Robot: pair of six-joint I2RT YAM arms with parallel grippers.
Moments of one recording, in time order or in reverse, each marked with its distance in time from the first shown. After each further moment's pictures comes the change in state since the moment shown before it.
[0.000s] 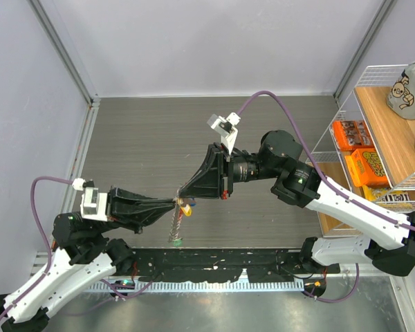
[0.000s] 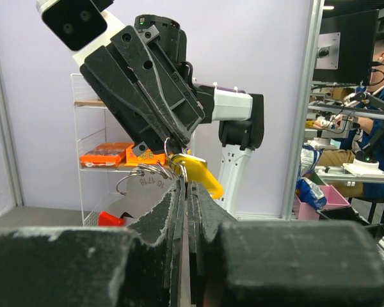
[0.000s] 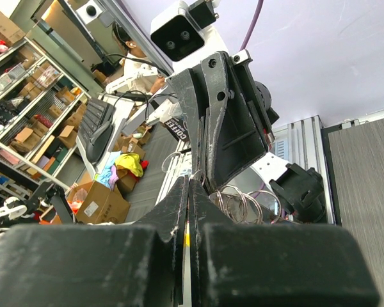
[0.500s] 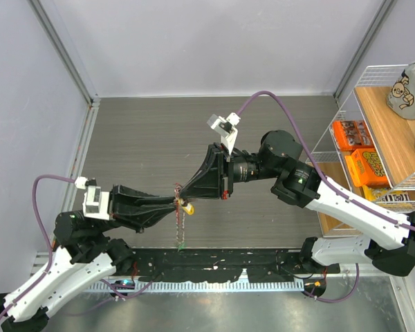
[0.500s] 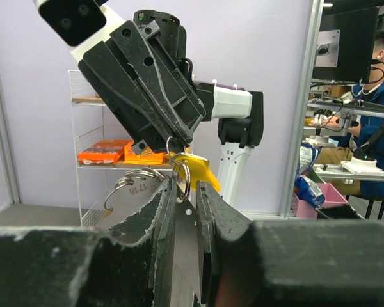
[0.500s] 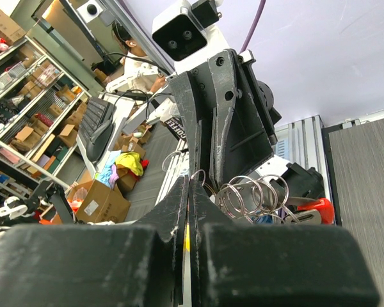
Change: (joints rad) left arm 0.000 0.016 0.002 0.006 0.010 0.000; right arm 0.000 0.000 0.000 0.000 -0.005 -0.002
